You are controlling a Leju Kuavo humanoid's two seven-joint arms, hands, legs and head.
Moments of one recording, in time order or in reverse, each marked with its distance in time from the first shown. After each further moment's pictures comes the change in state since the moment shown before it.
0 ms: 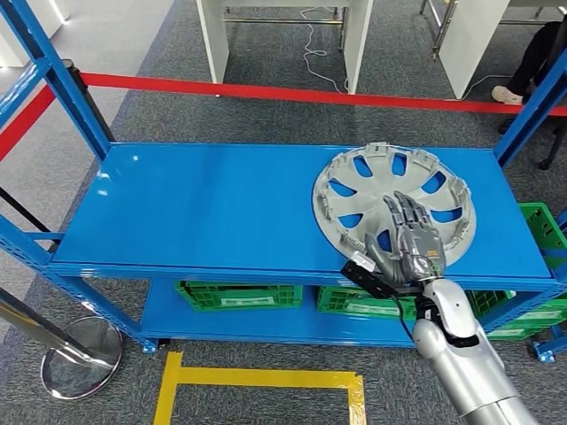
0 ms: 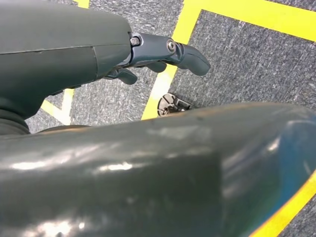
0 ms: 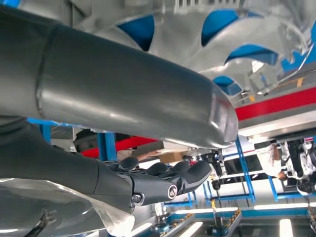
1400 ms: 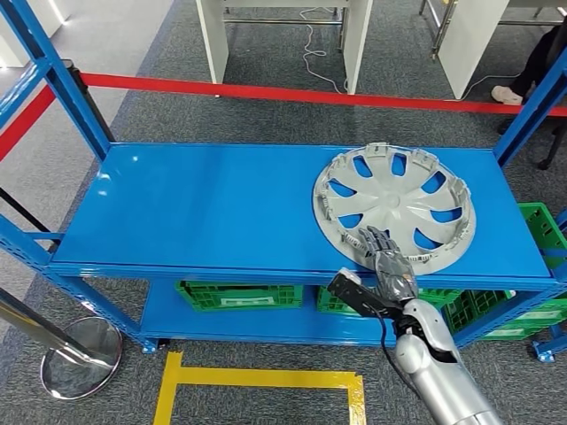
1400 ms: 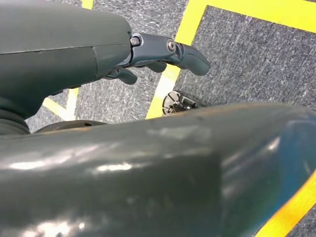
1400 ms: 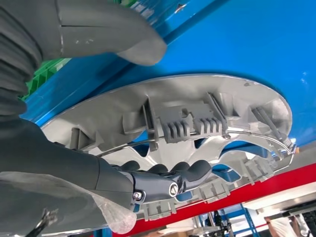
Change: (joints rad) left arm 0.002 -0.016 0.041 0.000 -0.046 0.000 0.010; right arm 0.053 0.099 -0.005 0.090 -0.221 0.131 -0.039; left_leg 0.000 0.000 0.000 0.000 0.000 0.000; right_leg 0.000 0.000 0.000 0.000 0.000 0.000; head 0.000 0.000
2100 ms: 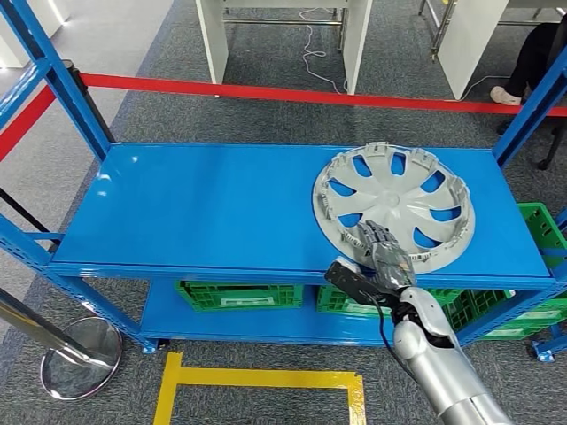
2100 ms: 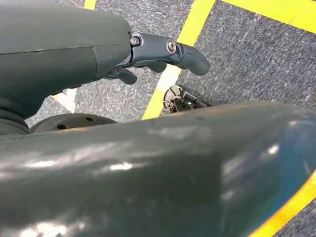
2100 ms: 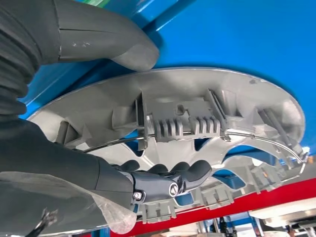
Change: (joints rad) left arm -0.003 -0.014 0.069 -0.001 0.017 -0.002 -0.002; right arm -0.076 0.002 0.009 0.065 0.029 0.041 0.064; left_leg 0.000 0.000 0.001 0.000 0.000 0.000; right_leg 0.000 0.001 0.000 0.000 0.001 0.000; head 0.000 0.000
